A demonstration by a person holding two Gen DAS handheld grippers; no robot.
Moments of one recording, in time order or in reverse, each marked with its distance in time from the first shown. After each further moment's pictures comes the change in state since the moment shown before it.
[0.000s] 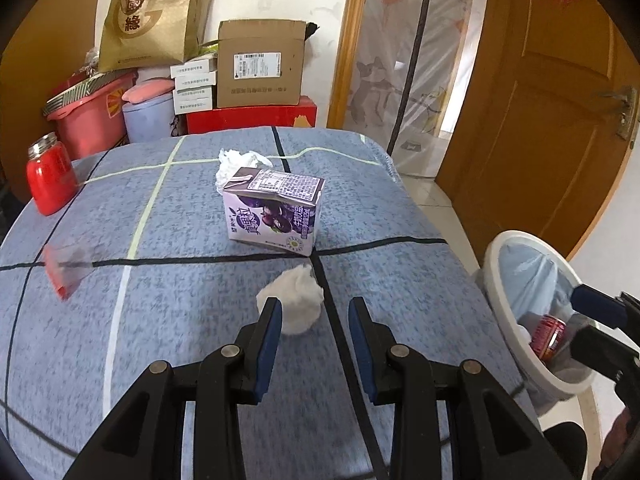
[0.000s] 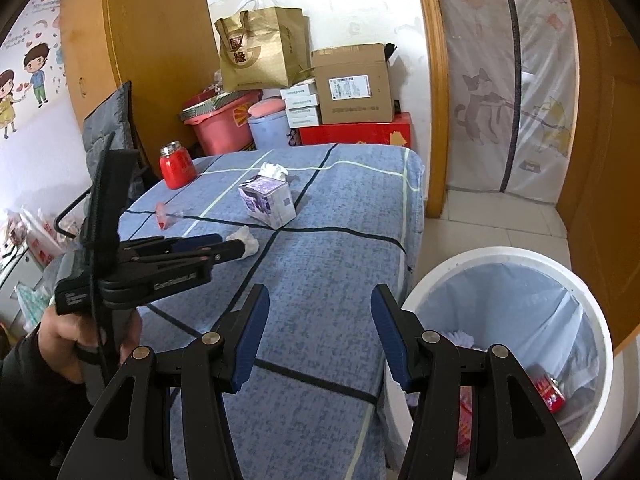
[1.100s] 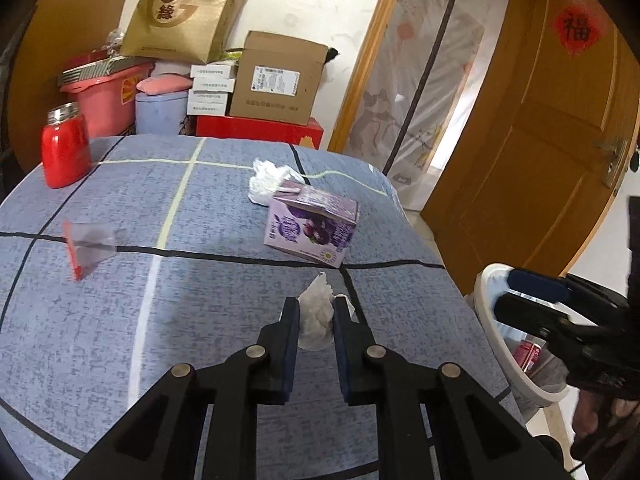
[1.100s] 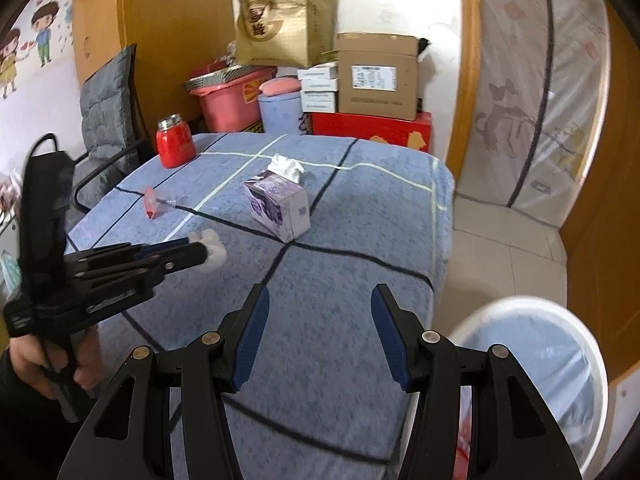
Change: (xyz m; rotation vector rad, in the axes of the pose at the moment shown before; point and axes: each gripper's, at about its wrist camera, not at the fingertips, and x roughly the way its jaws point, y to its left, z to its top) left arm -0.028 0.054 -0.012 -0.121 -0.099 -0.107; right arm 0.063 0.037 0.043 -0.151 0.072 -0.021
